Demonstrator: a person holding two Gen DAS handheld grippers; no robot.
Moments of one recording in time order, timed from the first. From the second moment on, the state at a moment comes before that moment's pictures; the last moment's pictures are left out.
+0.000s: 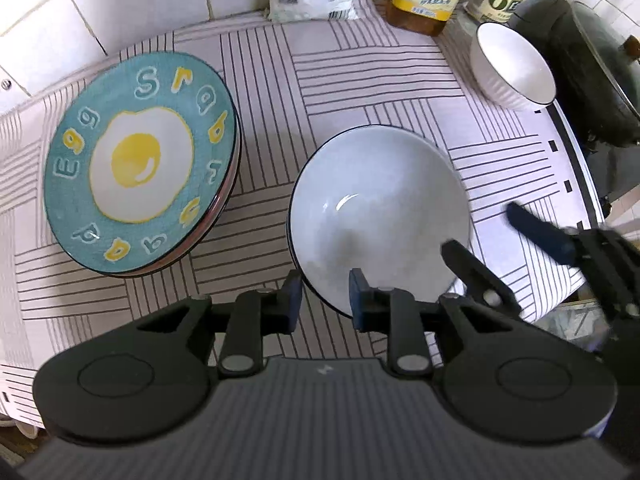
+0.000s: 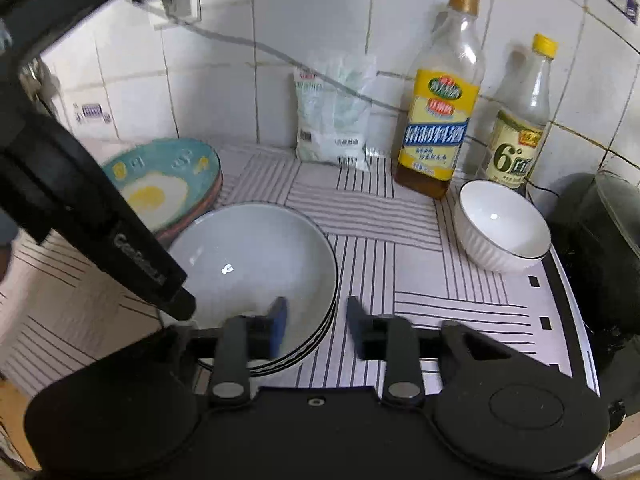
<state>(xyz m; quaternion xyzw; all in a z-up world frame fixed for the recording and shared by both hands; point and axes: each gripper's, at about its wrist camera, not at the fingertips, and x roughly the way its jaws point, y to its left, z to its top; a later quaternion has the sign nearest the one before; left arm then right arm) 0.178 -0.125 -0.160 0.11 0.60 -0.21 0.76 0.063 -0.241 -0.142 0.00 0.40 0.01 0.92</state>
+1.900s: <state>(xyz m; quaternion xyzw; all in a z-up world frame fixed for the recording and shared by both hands) 0.276 -0.342 -0.203 0.15 0.48 -0.34 0.79 0.131 -0.384 -0.229 0.05 0.33 -0.11 0.94</state>
